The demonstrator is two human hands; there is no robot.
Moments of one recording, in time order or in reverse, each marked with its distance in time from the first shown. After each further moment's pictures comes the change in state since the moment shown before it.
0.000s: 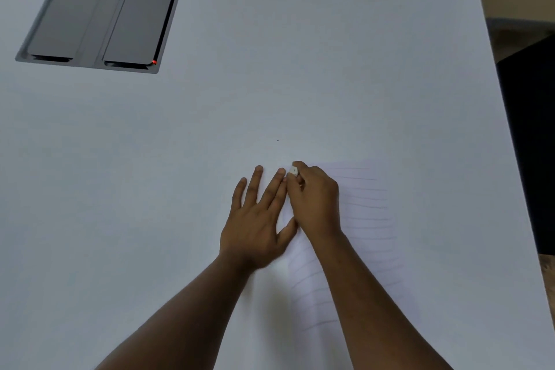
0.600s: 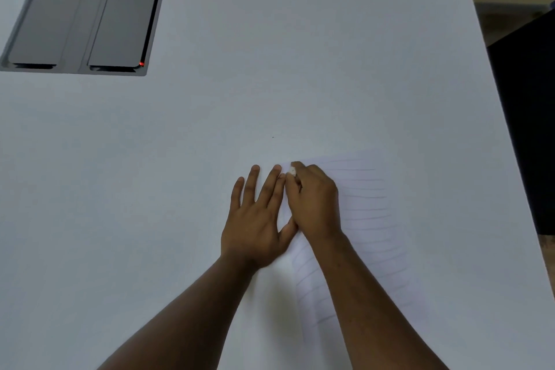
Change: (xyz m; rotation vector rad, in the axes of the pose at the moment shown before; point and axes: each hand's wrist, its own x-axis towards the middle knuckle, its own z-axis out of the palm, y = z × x) left_hand 0.000 0.001 0.000 -0.001 0.010 0.009; right_hand -0.009 -0.001 0.006 -0.079 0.055 -0.035
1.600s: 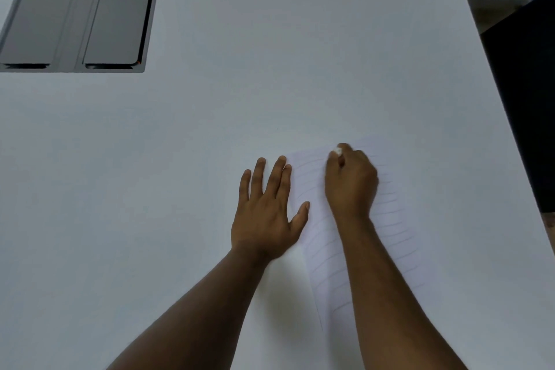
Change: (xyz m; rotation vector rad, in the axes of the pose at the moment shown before) left_hand 0.000 -0.001 0.003 -0.008 -0.020 -0.022; right_hand 0.010 0.025 -0.015 -0.102 0.303 0.269
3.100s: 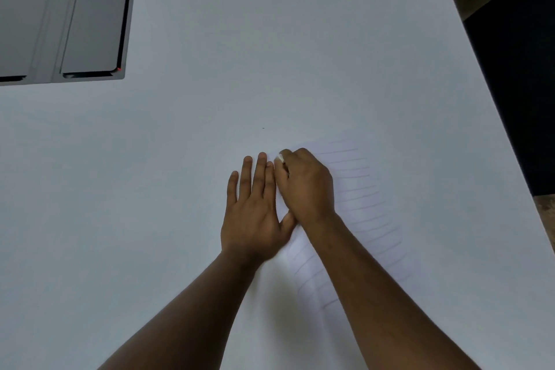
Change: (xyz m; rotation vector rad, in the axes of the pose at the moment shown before) left_hand 0.001 -0.001 0.002 0.027 0.030 0.014; right_hand -0.024 -0.029 0.018 -0.030 -0.133 -0.332
